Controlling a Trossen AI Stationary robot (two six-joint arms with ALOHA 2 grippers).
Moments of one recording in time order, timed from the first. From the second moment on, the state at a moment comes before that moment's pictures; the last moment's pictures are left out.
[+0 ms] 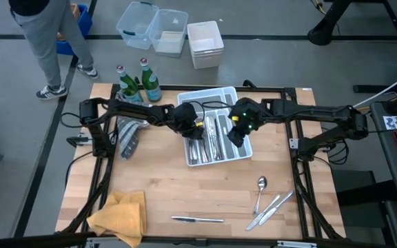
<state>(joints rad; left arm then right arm) 0.27 1.78 1.01 -0.07 0.30 -0.90 -0.17 1.36 1.18 -0.74 -0.19 0.40</state>
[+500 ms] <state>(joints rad) 0.20 1.67 1.01 -0.07 0.39 -0.67 0.14 1.36 1.18 -1.09 -0.06 1.22</state>
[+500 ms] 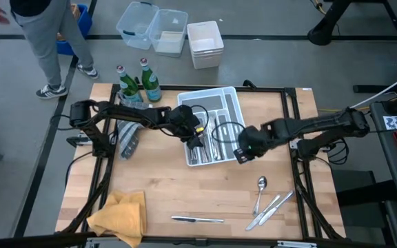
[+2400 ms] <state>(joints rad) -0.17 1.67 1.01 -0.09 0.39 -0.76 0.82 1.90 1.18 -1.07 0.08 2.34</state>
